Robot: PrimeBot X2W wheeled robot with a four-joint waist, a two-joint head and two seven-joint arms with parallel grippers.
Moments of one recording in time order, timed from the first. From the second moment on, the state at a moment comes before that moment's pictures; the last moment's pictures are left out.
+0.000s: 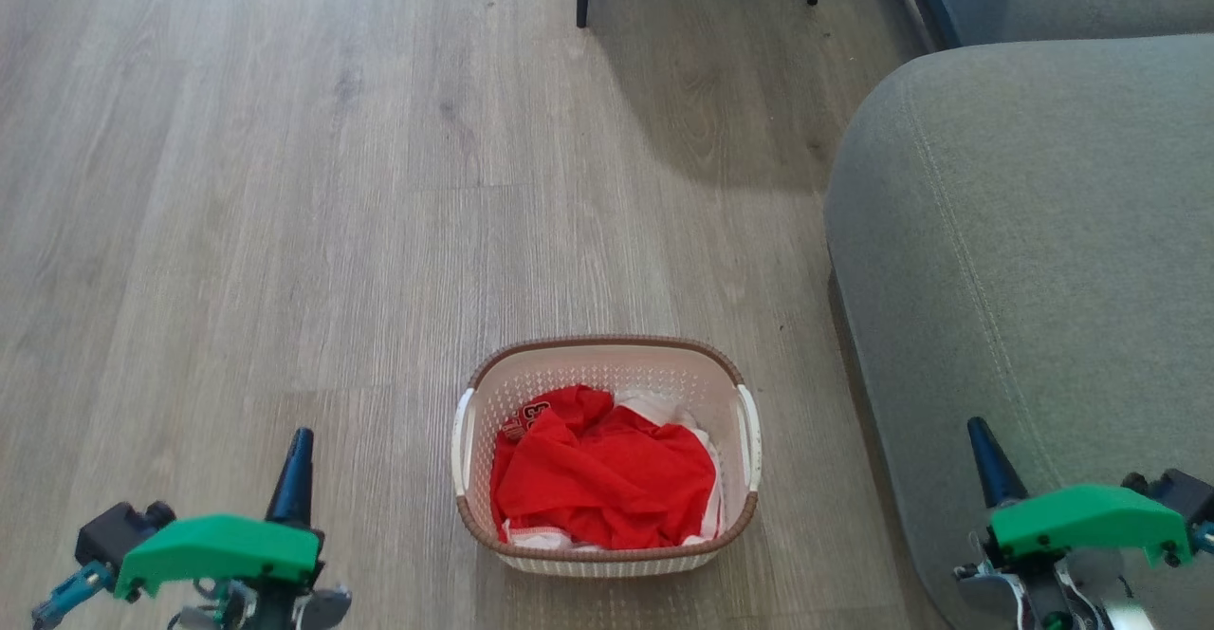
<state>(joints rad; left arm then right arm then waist) 0.03 0.06 -0.02 0.27 -1.16 -0.06 -0.03 0.00 -0.05 -0.01 0.26 1.19 0.13 -0.04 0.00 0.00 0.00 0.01</state>
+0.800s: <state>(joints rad) -0.01 0.06 0.02 0.27 -1.43 -0.10 0.04 -0.03 -0.06 -0.06 0.27 1.45 0.13 0.03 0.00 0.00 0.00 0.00</state>
